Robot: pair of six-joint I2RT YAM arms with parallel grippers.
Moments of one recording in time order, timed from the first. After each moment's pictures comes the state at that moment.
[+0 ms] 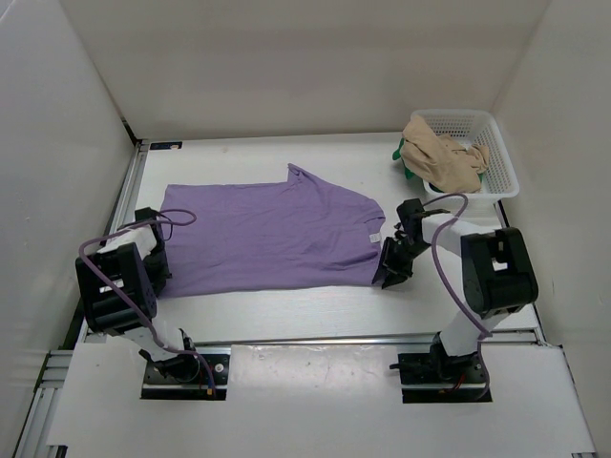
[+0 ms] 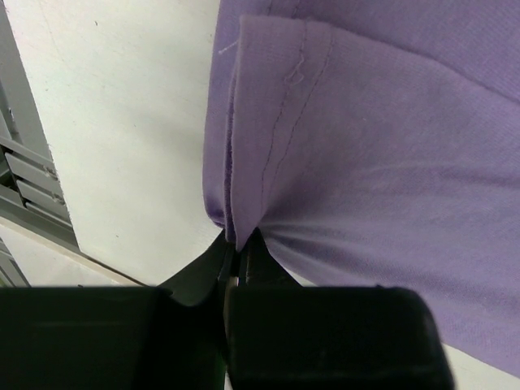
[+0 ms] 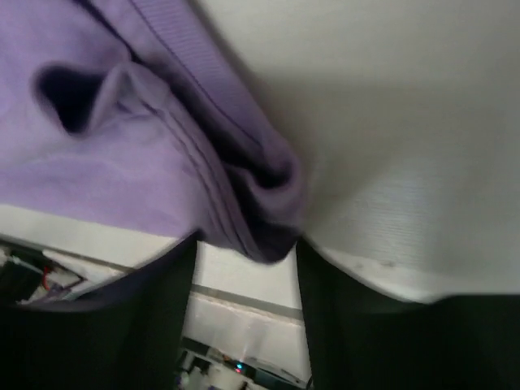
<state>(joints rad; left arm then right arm) 0.29 1.58 0.84 -0.74 -0.34 0.00 0.24 1.65 0.89 -0.74 -0.35 0.50</state>
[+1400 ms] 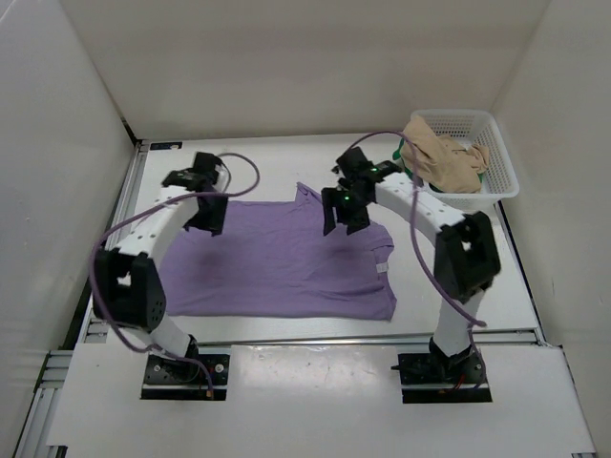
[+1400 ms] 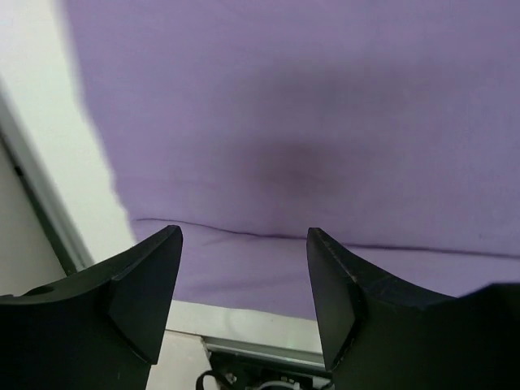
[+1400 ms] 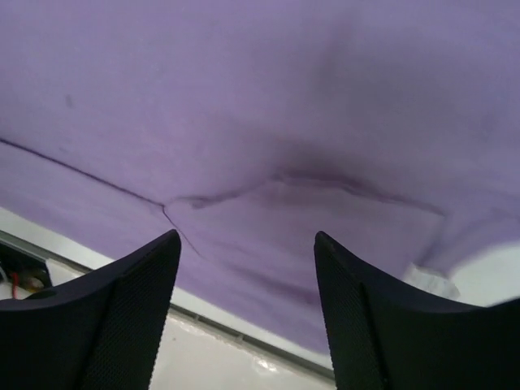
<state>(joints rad) -0.19 1.56 1.33 -0.95 -0.29 0.00 0.54 1.83 1.53 -0.87 -0.21 0.37</state>
